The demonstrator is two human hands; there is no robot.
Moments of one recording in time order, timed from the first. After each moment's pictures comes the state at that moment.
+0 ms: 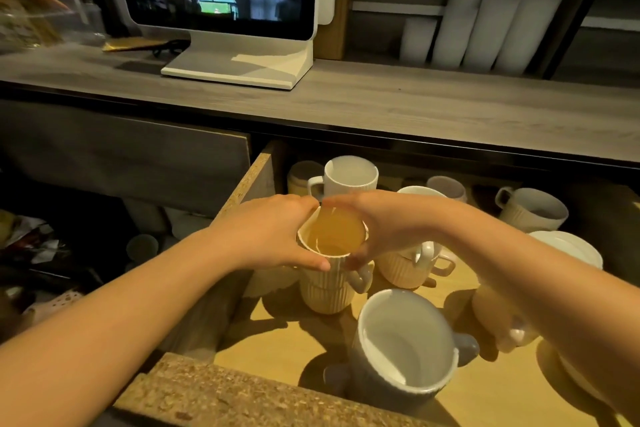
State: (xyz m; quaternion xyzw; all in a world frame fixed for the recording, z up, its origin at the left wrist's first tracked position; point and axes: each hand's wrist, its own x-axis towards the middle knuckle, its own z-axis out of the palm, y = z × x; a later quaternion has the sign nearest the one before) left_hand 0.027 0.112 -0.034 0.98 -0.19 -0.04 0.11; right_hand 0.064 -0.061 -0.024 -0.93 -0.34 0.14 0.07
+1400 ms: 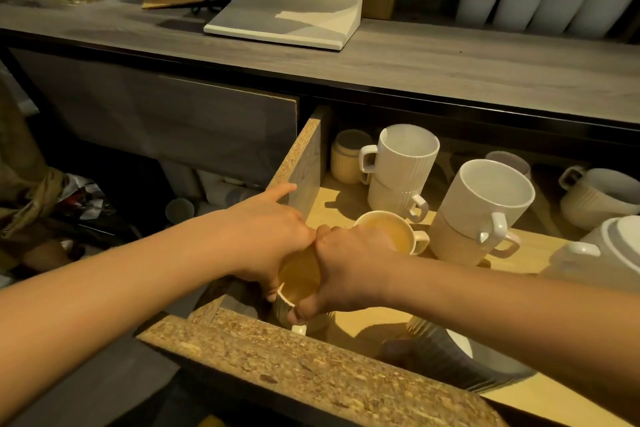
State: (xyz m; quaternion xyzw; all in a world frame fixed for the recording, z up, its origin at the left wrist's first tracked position) left_hand 0.002 0.169 -0.052 0.92 -0.30 -0.17 -0.18; right_hand 0.001 0.034 -0.063 -0.92 -0.35 0.16 -0.02
